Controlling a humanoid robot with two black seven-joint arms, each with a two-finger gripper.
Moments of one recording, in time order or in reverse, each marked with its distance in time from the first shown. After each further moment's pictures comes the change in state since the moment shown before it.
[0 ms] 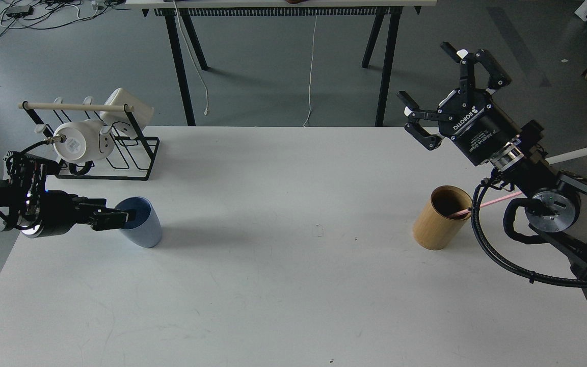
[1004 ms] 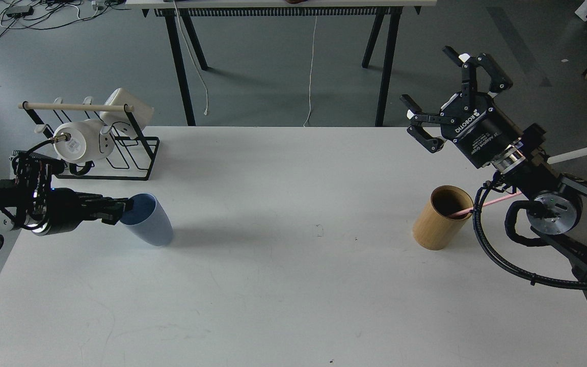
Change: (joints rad) left arm 0.000 -0.010 -0.004 -0.005 -0.014 0.053 0.000; right arm -0.009 -0.001 0.001 -0.008 0.000 0.000 0.000
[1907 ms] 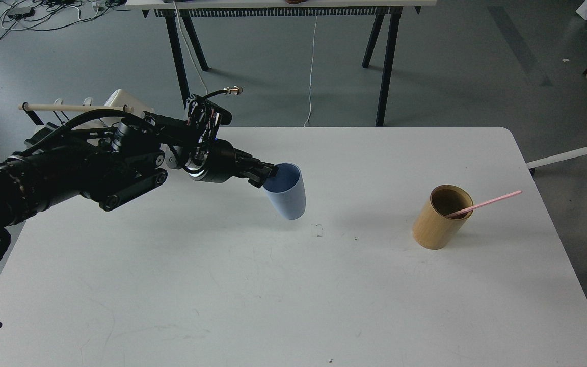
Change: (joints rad) left arm -0.377 -0.630 0.288 0.240 -0.159 -0.107 0.000; right arm -0.093 -0.373 0.175 -0.234 0.164 0.000 0.000
